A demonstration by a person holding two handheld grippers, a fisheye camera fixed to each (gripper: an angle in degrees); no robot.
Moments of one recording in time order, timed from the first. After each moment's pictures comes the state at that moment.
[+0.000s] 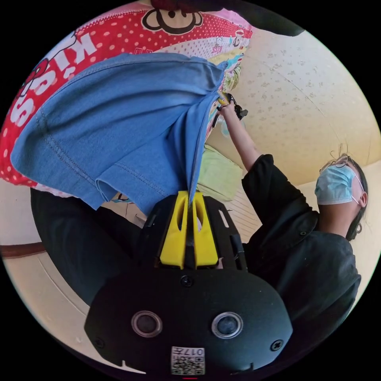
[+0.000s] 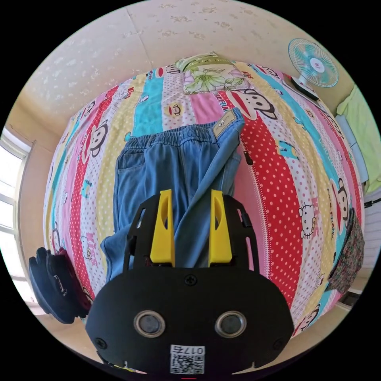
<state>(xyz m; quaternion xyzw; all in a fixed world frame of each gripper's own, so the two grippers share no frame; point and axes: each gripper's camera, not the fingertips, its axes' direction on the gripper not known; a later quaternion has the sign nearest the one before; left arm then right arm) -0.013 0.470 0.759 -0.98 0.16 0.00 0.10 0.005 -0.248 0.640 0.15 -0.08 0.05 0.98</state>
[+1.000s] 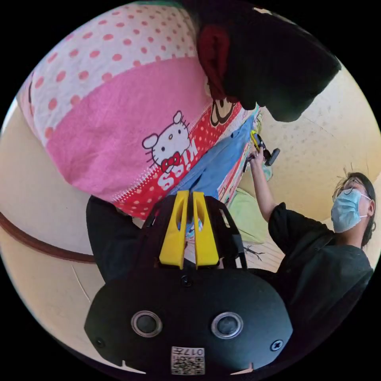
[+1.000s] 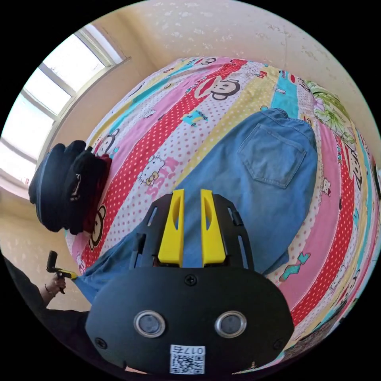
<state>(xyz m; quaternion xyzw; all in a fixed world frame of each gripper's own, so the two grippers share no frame) -0.017 0.435 0.882 -0.91 0.15 0.16 0.34 -0.123 -0.190 0.670 0.11 -0.19 -0.28 0.93</state>
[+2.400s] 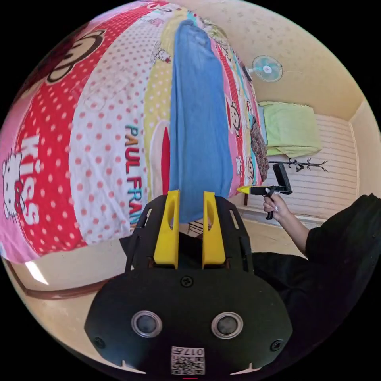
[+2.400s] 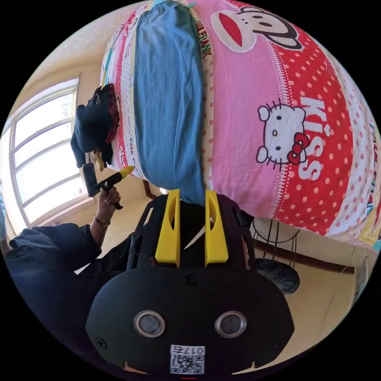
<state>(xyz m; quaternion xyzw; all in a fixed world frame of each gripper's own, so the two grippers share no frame) -0.016 0.497 0.585 -0.84 0.31 0.43 0.10 0.079 0.107 0.921 -0.14 -0.36 -0.06 0.92</state>
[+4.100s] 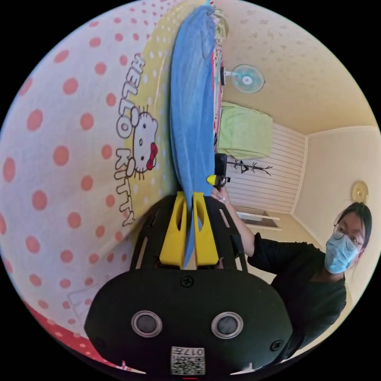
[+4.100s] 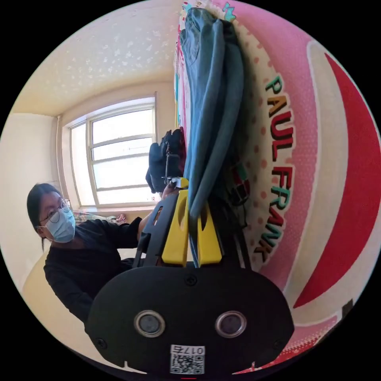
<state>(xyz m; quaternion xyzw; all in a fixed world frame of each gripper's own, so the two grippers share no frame) 0.013 0.618 0.605 -0.93 0.33 0.18 -0.02 0.137 -0.025 1.079 -0.05 -0.66 -0.12 0.74</state>
